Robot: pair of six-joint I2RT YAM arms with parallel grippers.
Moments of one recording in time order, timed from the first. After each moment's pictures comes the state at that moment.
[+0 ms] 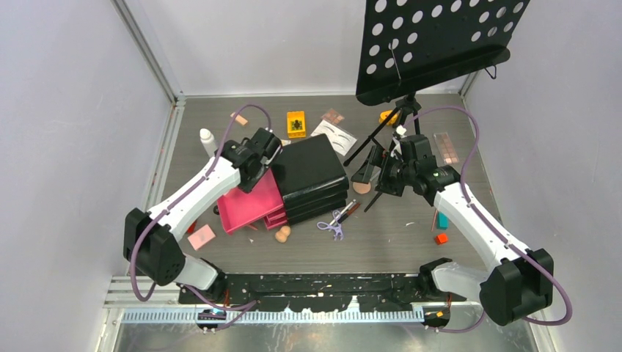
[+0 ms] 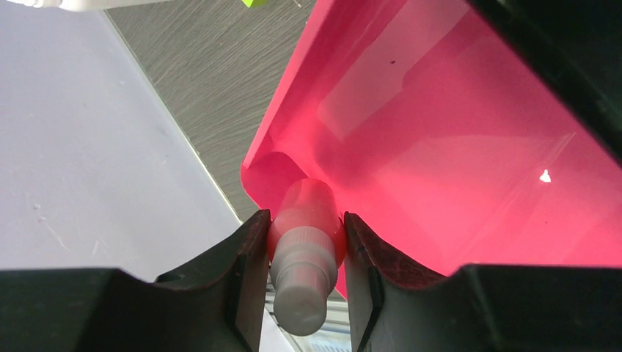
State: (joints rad) left arm -0.58 1.43 1.27 -1.08 -0.51 0.14; right arm 0.33 1.15 0.90 -0.53 -0.31 0.66
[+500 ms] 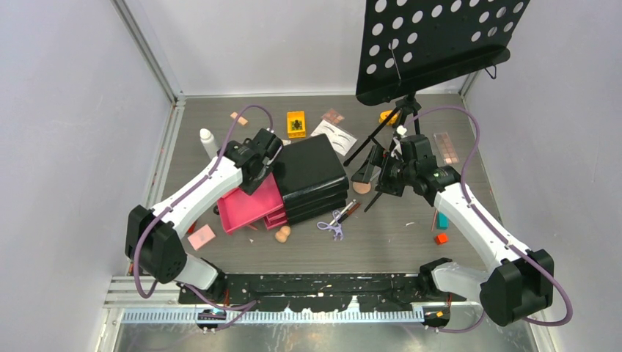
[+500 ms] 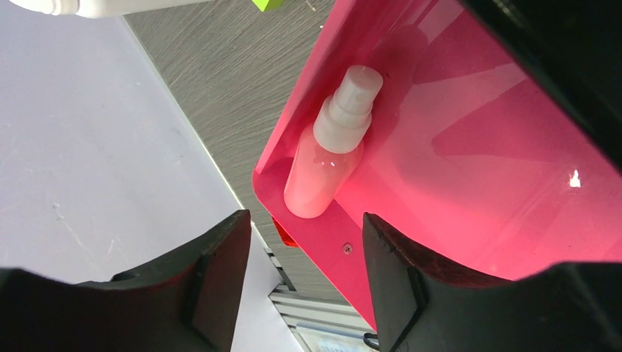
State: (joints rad) left arm -0.58 1.46 1.25 -1.04 -0.55 0.16; right arm 0.34 1.14 0.90 -0.53 -0.31 0.67
